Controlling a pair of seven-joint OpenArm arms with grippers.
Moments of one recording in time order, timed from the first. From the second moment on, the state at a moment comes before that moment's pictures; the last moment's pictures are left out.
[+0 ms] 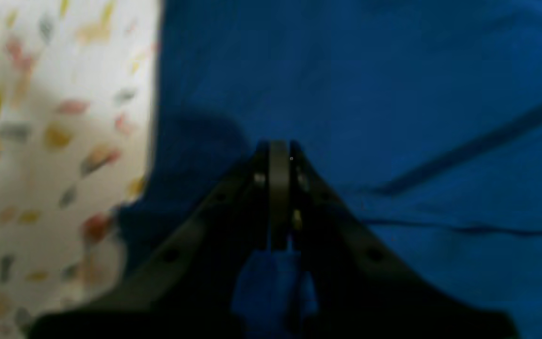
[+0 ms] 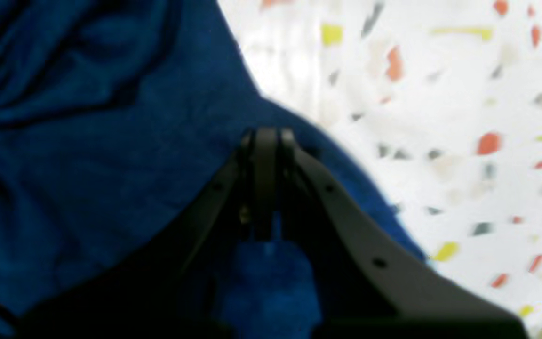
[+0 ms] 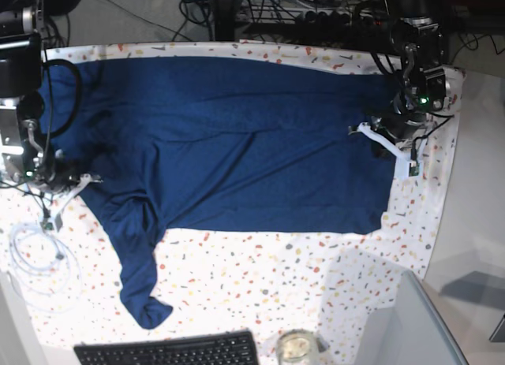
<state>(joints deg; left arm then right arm) 8.2 -9.4 -17.5 76.3 -10.5 -16.3 31.5 11.5 20.7 -1.9 55.4 17.2 8.4 -35.2</state>
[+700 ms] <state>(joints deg) 8.1 -10.7 -17.5 69.7 -11.9 -16.8 25.4 13.1 22.6 4.2 43.1 17.0 8.2 -25.8</state>
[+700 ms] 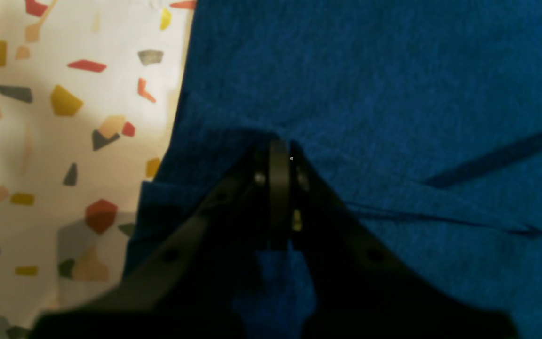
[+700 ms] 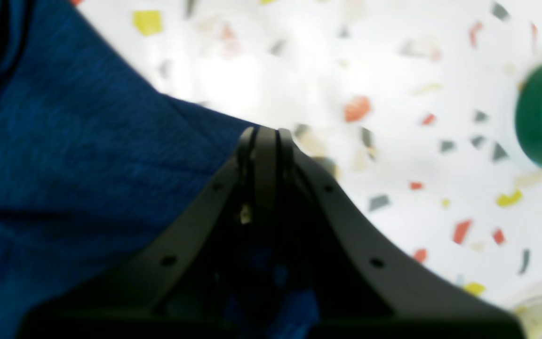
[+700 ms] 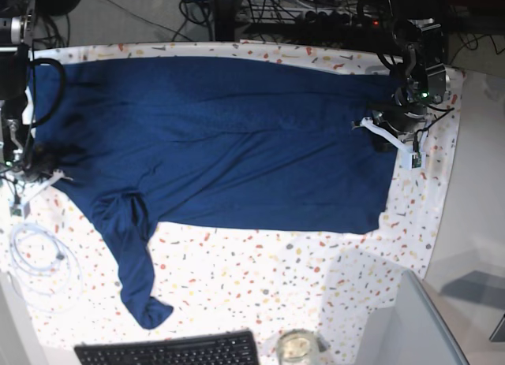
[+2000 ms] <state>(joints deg) -27.5 -16.6 -4.5 28.7 -11.6 -16.5 19.6 17.3 20.4 4.4 49.9 16.5 17.7 -34.6</state>
